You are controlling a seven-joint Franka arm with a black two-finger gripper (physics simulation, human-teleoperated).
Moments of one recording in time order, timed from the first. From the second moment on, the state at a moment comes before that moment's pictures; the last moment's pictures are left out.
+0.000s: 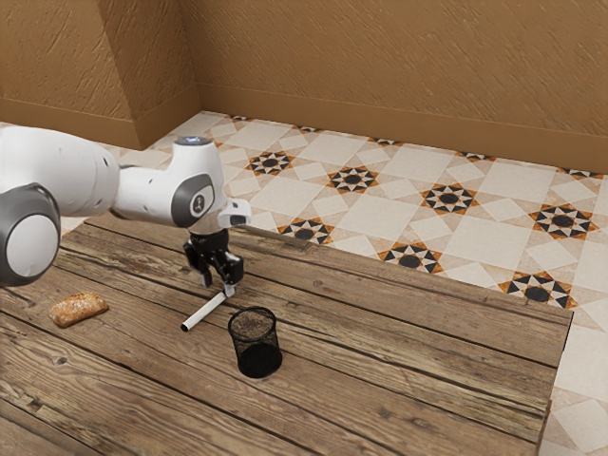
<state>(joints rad) 0.06 0.58 0.05 -1.69 -0.03 2.18 0.20</state>
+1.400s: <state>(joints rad) -0.28 0.02 0.06 -2.04 -0.10 2.13 0.16</state>
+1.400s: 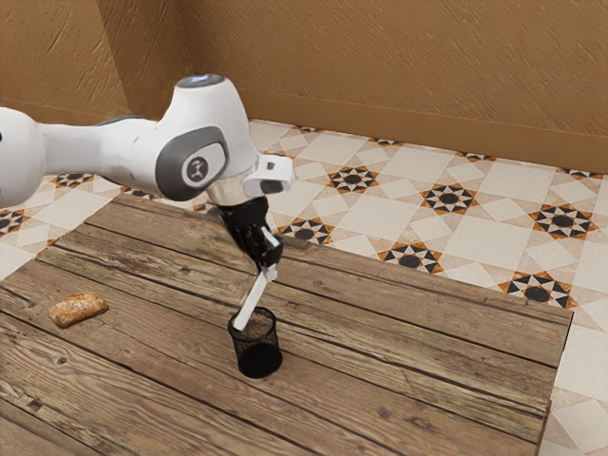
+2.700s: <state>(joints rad) -0.29 -0.04 0.16 -2.20 -0.21 2.51 0.43</state>
